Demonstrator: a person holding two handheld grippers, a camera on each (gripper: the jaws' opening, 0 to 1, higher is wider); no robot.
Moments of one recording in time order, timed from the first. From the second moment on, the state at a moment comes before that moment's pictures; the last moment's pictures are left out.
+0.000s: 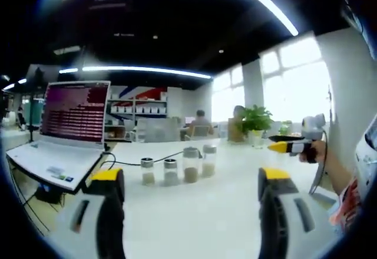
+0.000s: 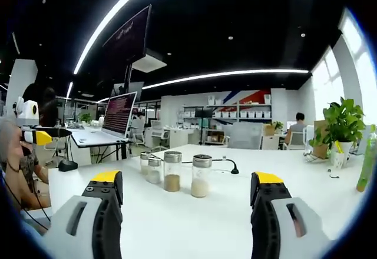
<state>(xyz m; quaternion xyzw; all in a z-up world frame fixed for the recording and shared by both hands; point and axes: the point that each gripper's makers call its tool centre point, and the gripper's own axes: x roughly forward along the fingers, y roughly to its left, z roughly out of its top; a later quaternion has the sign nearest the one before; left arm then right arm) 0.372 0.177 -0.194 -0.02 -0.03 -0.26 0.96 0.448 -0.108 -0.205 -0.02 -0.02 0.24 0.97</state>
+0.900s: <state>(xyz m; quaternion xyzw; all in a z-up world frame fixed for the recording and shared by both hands) 0.374 0.170 -0.201 -0.01 -0.02 -0.27 0.96 0.481 -0.065 -0.201 0.00 -0.04 0.28 0.96</state>
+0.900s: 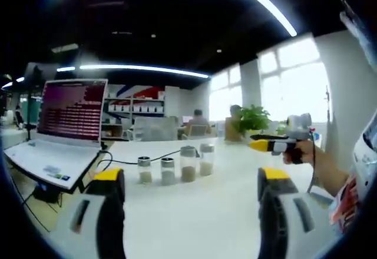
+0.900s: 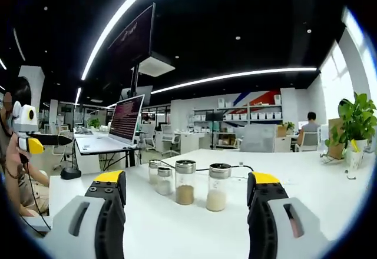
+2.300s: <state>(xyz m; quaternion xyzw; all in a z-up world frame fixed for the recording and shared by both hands) 0.376 0.175 -0.204 -0.03 -0.02 -0.27 0.96 0.533 -0.008 -0.211 0.01 -0.02 0.30 0.95</state>
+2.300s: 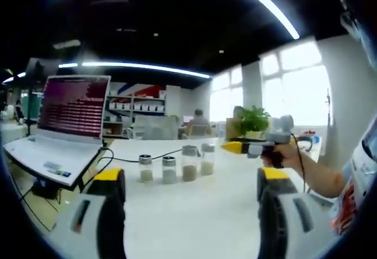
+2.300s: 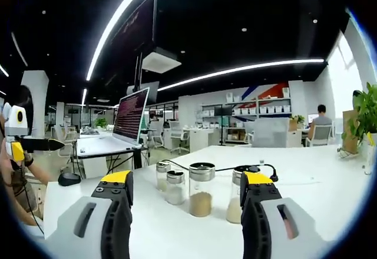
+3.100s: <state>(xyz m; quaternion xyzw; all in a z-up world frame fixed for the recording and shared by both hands) 0.379 0.182 -0.204 -0.02 -0.01 -0.27 0.96 0.579 0.024 -0.219 -0.01 0.01 0.31 0.95</state>
